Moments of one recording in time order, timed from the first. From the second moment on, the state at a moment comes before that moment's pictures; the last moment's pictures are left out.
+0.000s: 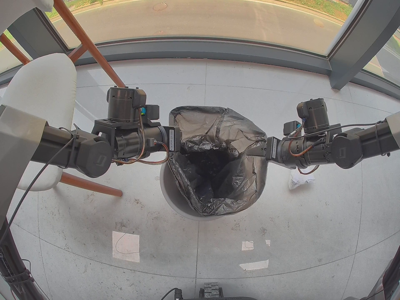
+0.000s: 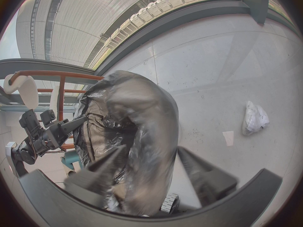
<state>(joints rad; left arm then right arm) -0.43 2.02 -1.32 -0.35 -0.12 -0.15 0.39 2.00 -1.25 -0.13 0.27 0.46</state>
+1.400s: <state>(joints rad) -0.32 1.90 -0.75 -0.50 -0.13 0.05 0.37 1.85 -0.88 -0.18 0.26 0.44</state>
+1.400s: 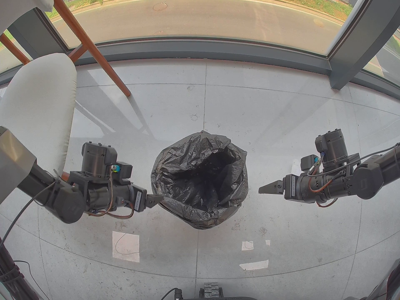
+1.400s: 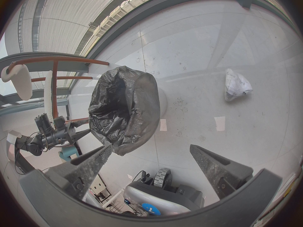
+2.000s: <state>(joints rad) -0.35 1.84 -0.42 -1.08 -0.19 -0.06 0.19 1.75 -0.77 -0.21 0.26 0.40</state>
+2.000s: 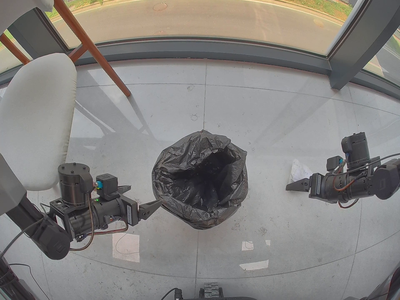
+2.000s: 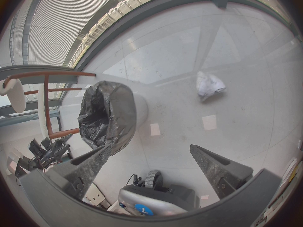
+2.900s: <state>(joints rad) -0.54 1.58 -0.41 -1.14 -0.16 -0.20 -0.08 2.11 -0.82 -0.67 0.23 0.27</state>
